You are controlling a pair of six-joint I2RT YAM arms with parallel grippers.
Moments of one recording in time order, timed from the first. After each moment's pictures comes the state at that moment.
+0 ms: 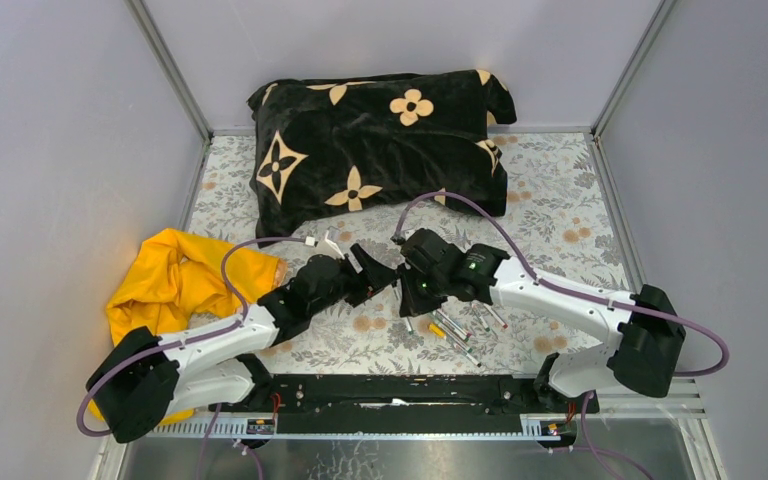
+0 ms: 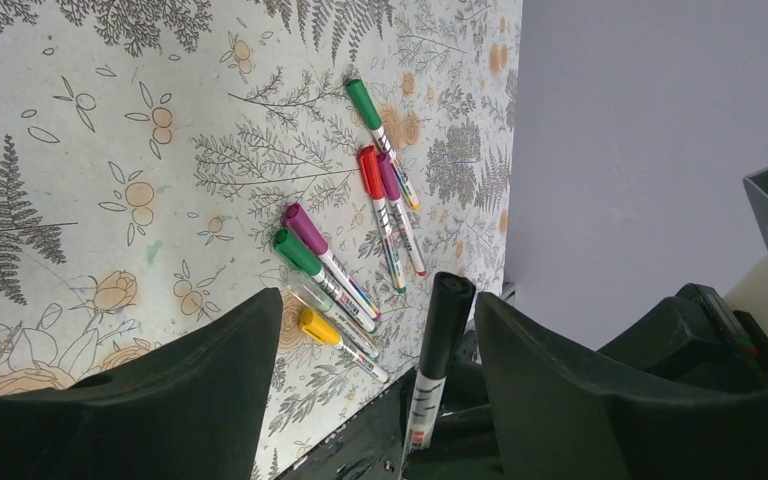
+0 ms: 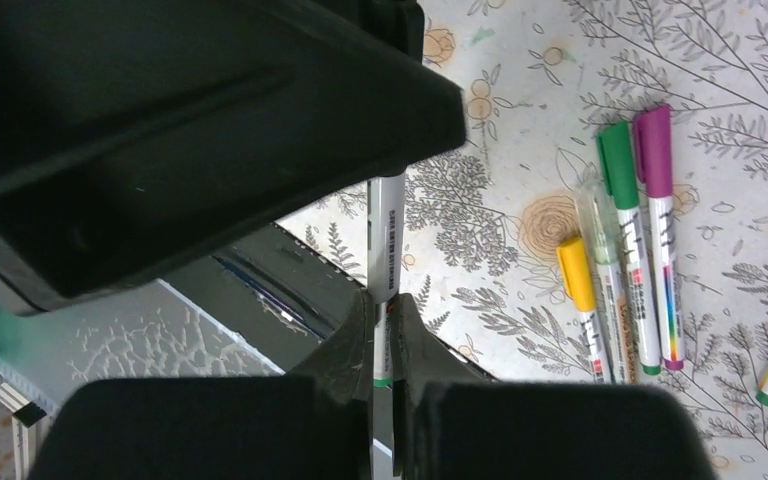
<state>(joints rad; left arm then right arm) -0.80 1.09 0.42 0.26 0.00 -1.23 1.00 1.38 1.06 -0.69 -0.09 0.61</state>
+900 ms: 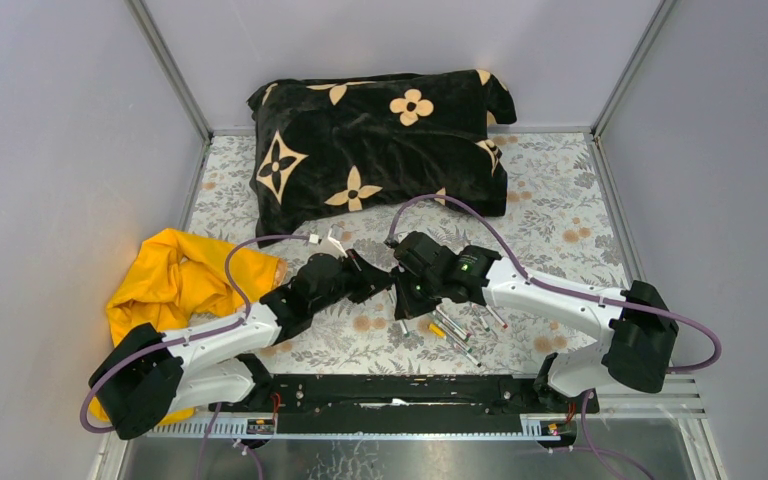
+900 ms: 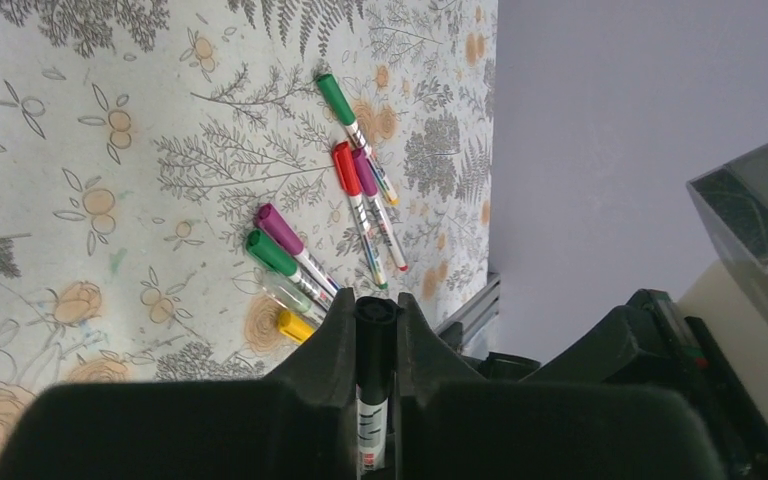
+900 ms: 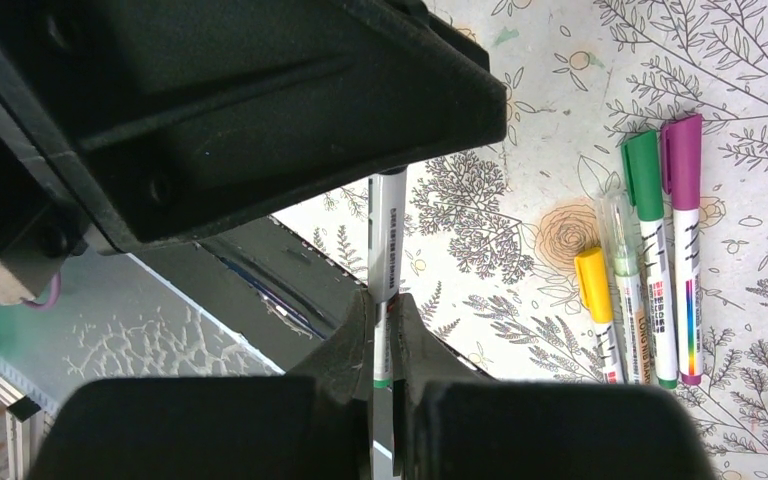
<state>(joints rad) -0.80 1.12 0.43 0.32 0.04 -1.23 1.03 1.43 1.08 -0.66 -0.10 0.61</state>
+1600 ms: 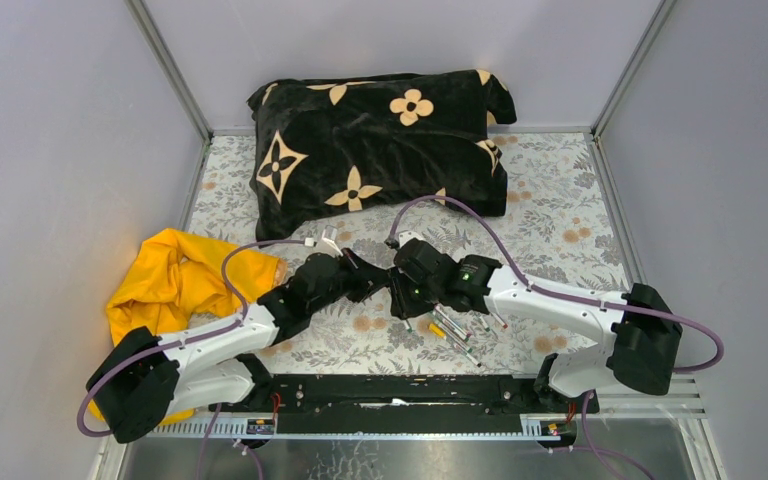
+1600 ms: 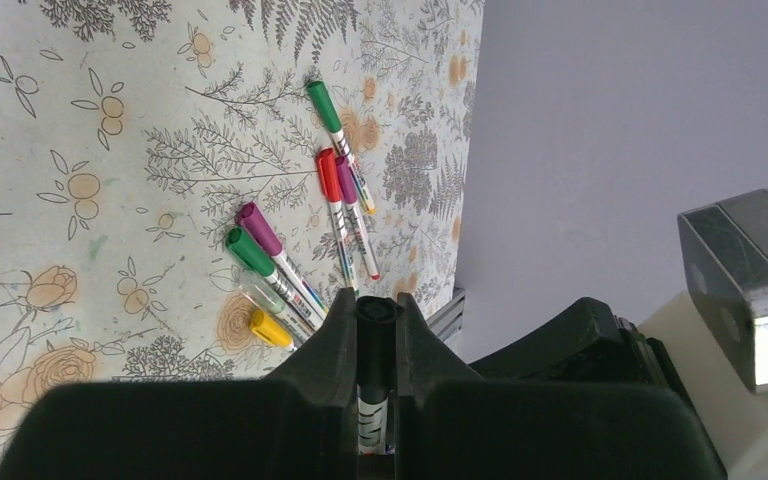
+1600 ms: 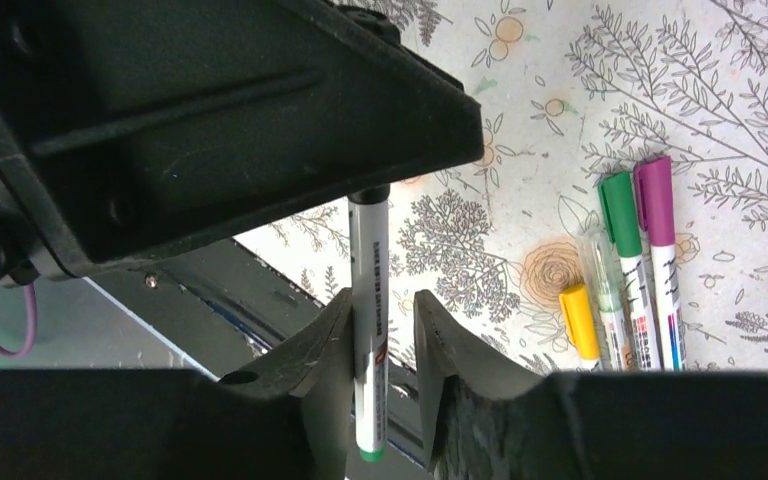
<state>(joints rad) -0.79 1.10 0.43 0.30 0.02 -1.33 1.06 1.40 1.02 -0.56 0.00 0.62</state>
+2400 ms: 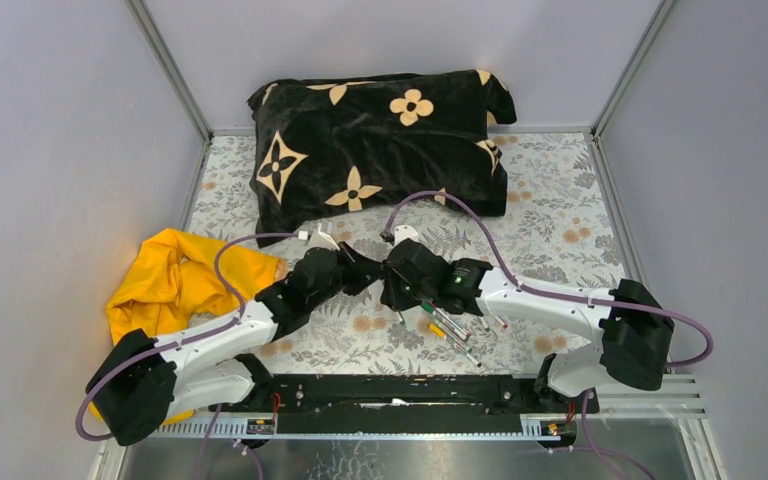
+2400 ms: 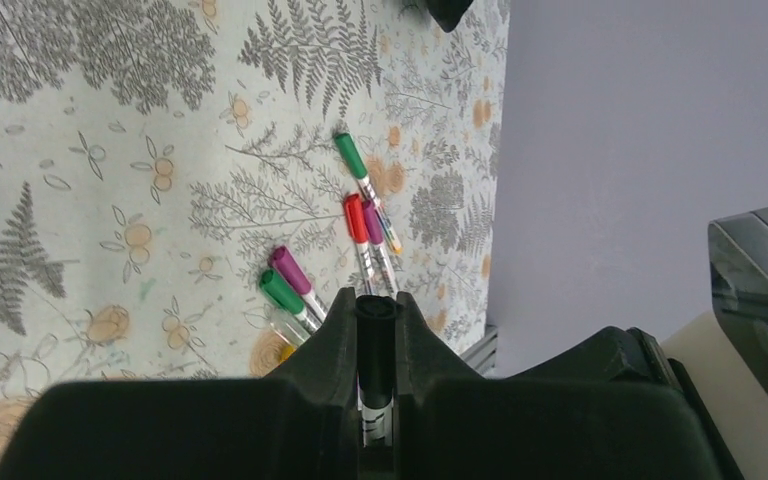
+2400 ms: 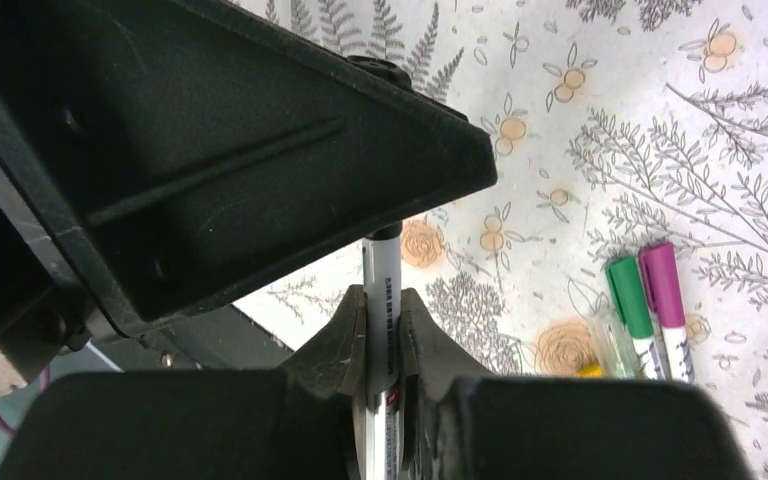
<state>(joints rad) -0.77 1.07 0.46 0.22 -0.07 -1.27 1.08 1.44 1.01 -0.42 0.09 0.64</state>
